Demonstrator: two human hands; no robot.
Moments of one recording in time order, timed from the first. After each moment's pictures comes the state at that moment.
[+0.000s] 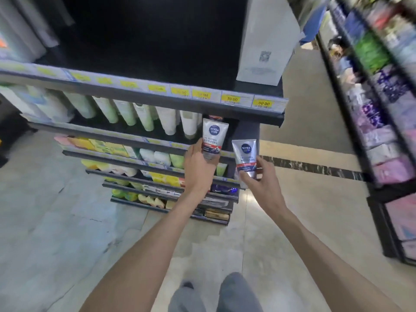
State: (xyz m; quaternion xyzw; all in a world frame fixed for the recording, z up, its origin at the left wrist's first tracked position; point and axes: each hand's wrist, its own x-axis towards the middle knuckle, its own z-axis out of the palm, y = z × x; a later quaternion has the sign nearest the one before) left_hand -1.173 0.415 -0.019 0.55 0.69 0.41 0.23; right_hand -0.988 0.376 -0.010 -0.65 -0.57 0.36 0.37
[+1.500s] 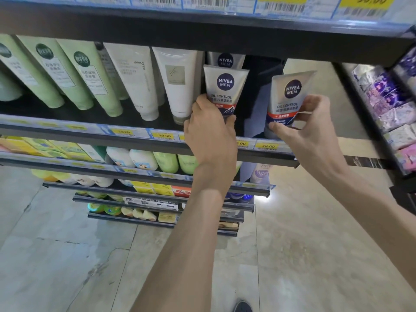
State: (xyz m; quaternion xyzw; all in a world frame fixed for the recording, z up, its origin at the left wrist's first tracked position) left_hand -1.157 0.526 -0.072 0.55 0.75 0.37 0.07; right_hand -0.985 0.503 -0.061 -0.64 -0.60 0.21 0.42
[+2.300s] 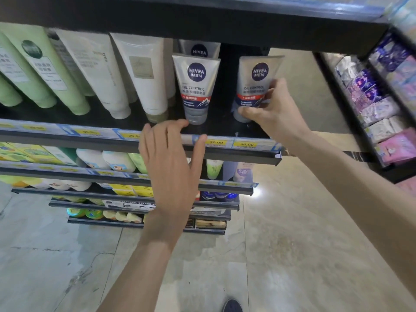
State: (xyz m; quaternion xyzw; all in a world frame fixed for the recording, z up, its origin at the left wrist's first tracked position) left_hand -1.184 0.479 -0.126 0.64 0.62 0.45 -0.07; right_hand -0.978 0.554 -0.062 -0.63 -0.62 0.28 0.38
